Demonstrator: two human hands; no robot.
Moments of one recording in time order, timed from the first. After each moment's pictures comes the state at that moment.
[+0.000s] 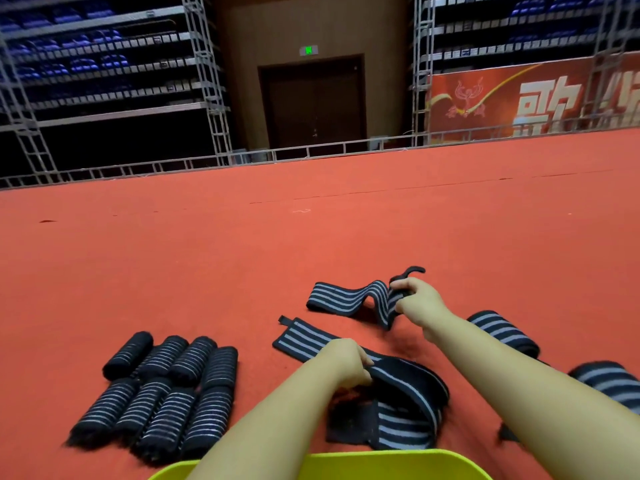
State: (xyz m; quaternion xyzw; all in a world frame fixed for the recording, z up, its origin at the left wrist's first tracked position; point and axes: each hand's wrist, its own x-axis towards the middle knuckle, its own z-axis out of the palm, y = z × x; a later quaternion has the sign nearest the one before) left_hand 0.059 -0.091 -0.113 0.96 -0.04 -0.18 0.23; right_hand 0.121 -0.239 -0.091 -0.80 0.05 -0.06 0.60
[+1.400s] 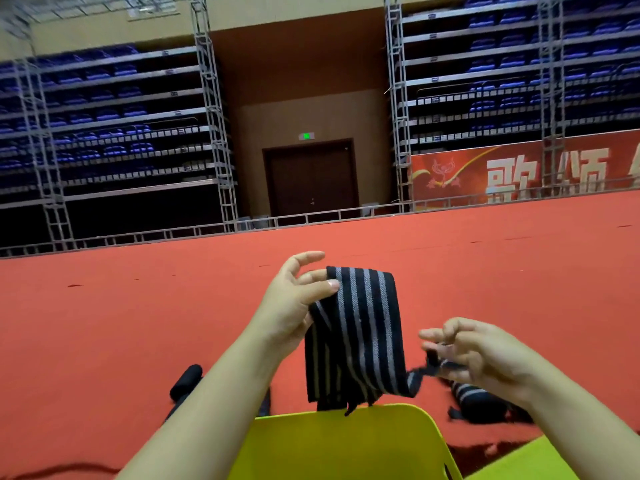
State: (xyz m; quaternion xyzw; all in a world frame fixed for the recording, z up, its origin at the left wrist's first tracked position) left_hand -0.174 -0.058 0.104 0.60 -0.17 0.07 0.78; right_hand -0.164 -0.314 0.033 -0.62 -0.08 0.09 0.78
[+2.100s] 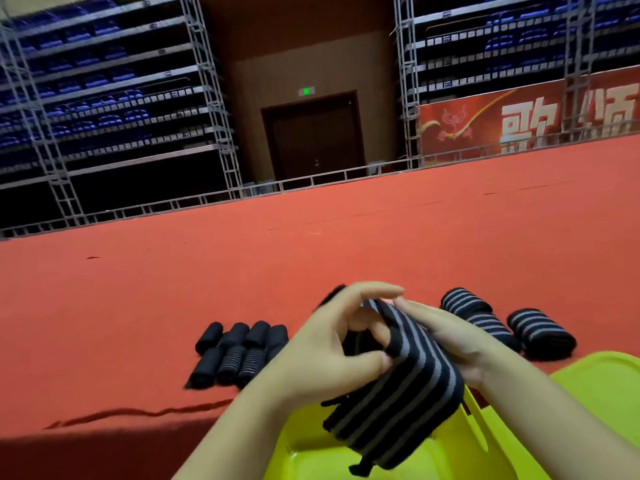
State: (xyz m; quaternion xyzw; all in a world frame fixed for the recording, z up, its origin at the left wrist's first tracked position) left_hand -0.251 -0.054 0.044 0.78 -0.34 0.04 0.52; right_hand -0.181 -0.238 -0.002 -0.54 -0.17 0.23 0.80
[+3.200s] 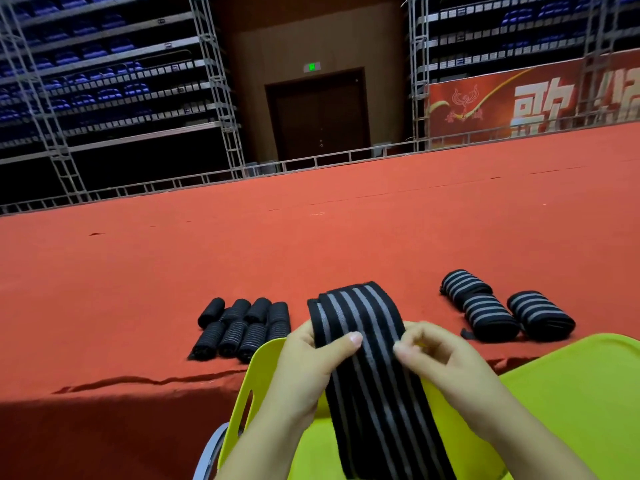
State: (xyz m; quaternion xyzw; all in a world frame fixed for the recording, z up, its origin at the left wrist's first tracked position) left_hand -0.245 -0.049 -0.030 0.68 -0.07 0.09 0.73; right_hand -0.238 -0.234 -0.045 -0.68 -0.22 -0.01 0.70
